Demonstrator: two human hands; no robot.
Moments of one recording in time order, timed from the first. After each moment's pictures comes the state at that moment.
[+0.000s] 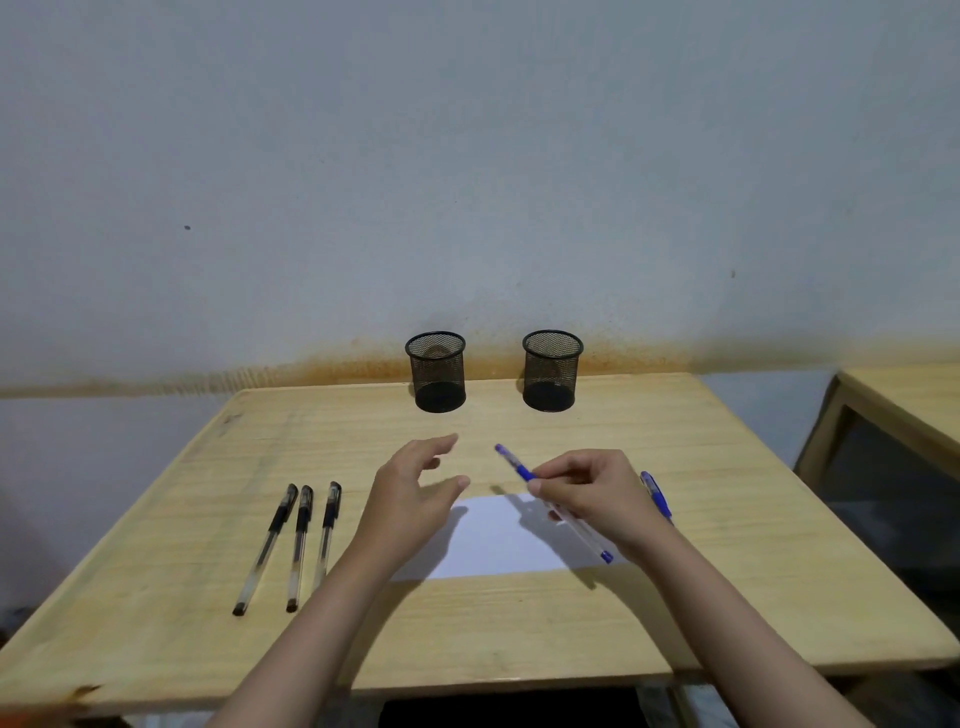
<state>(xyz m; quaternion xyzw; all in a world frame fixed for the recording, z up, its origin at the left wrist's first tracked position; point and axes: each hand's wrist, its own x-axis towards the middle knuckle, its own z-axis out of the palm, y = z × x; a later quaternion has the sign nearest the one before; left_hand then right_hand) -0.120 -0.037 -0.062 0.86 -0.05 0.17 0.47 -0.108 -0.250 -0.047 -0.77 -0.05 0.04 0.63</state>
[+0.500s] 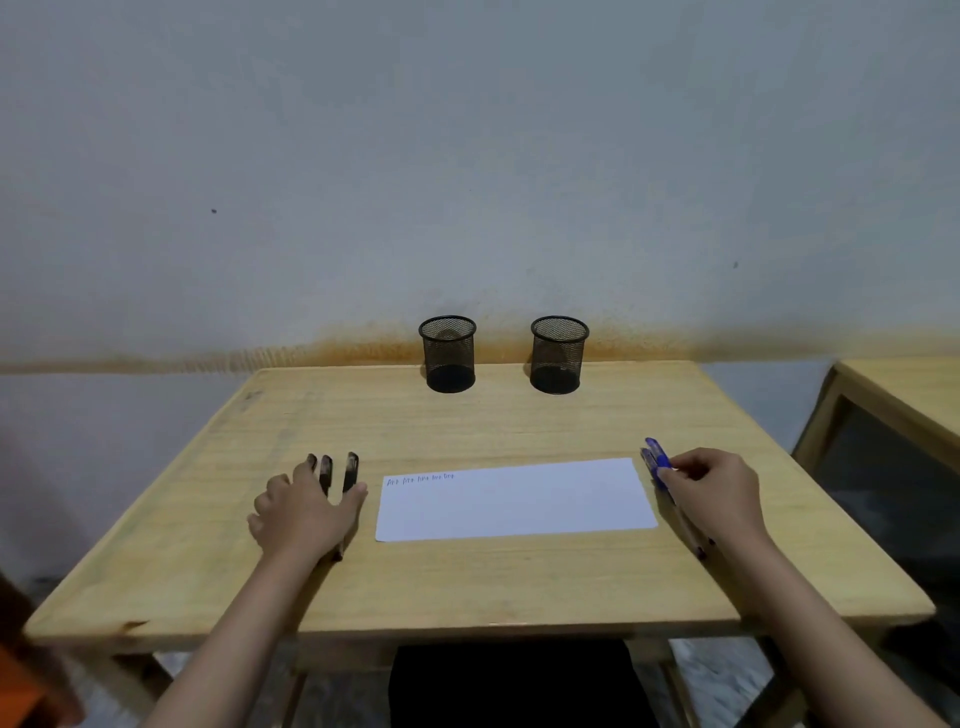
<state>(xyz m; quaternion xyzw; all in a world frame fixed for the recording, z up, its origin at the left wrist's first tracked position) -0.147 0.054 -0.095 0.93 0.29 0.09 0.22 -0.110 -0.338 -0.084 -0.87 0.12 -0.17 0.46</state>
